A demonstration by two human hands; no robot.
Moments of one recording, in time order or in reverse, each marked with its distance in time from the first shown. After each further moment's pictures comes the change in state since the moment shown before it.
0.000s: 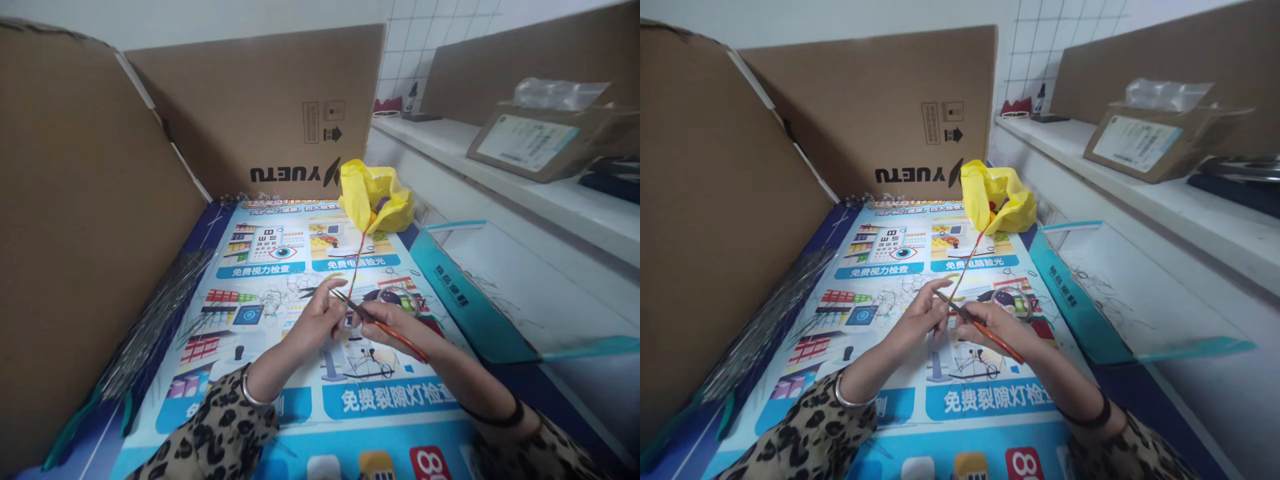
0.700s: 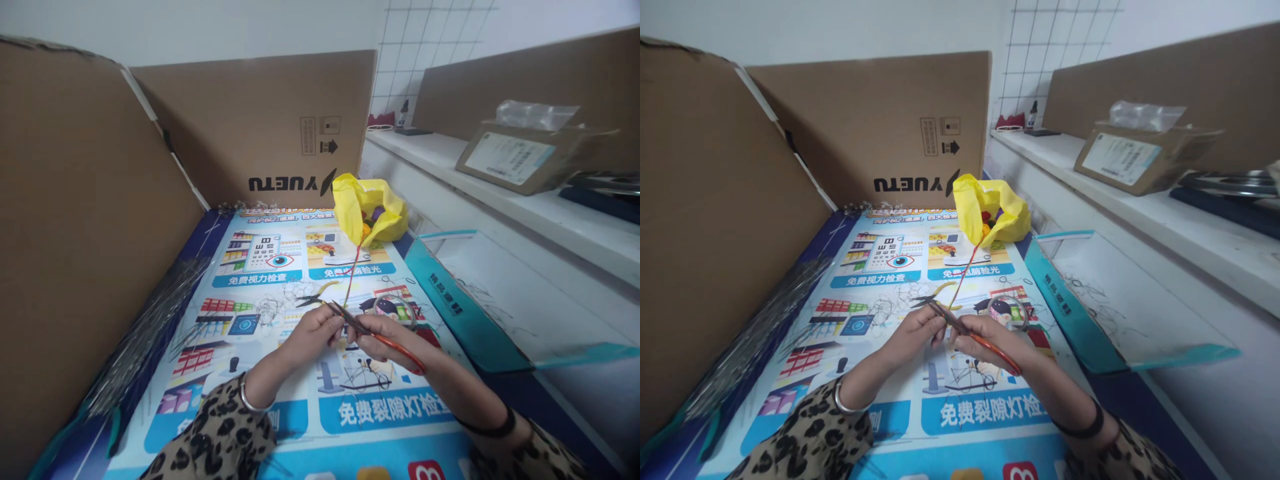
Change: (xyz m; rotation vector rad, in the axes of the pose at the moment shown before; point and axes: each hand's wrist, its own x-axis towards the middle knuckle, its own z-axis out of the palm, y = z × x) left_hand -0.001 -0.005 -0.007 0.228 -0.046 -0.024; right_hand -0.004 0.001 0.006 0.158 -0.043 0.051
